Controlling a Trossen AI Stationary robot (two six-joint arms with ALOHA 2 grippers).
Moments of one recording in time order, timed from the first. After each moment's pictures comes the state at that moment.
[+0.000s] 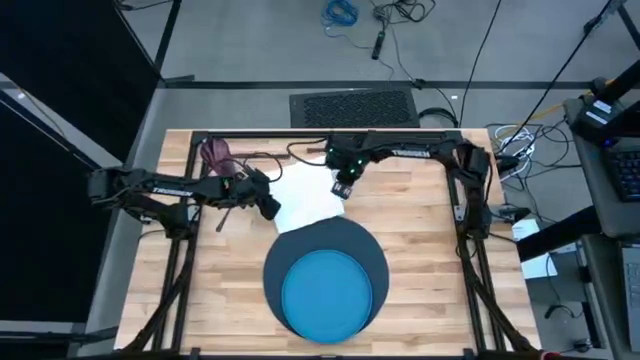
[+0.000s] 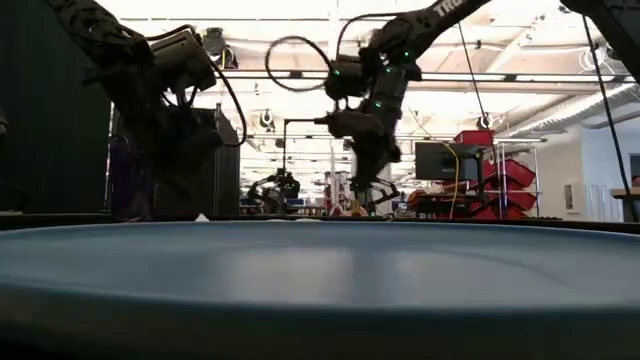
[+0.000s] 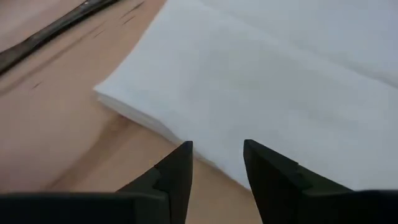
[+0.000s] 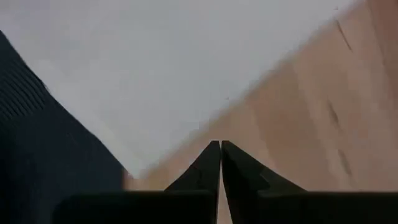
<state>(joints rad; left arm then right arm) 0.25 1.28 0.52 -0.25 -0.27 -0.51 -0.42 1.95 1.53 -0.85 -0.14 -0.01</state>
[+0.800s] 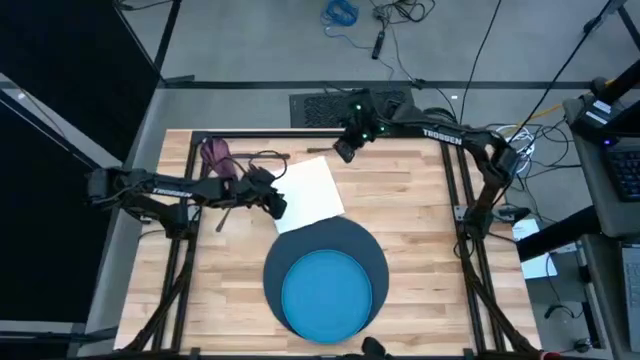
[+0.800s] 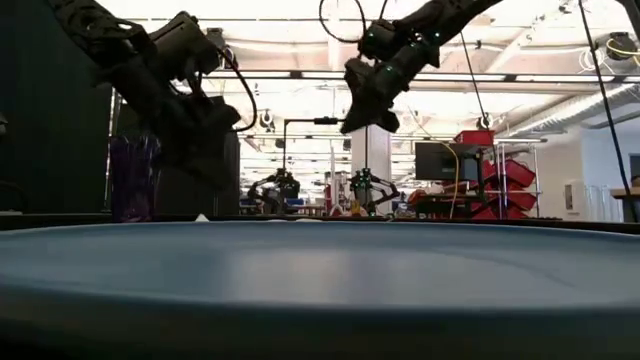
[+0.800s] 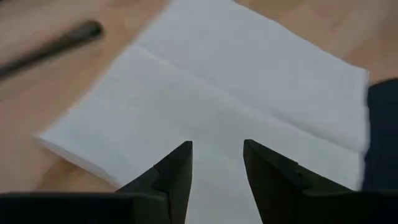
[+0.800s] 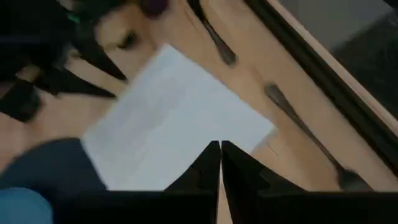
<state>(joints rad) 0.22 1.28 0.53 -0.08 -0.18 -0.57 -0.58 1.77 1.49 -0.54 -0.39 0.09</state>
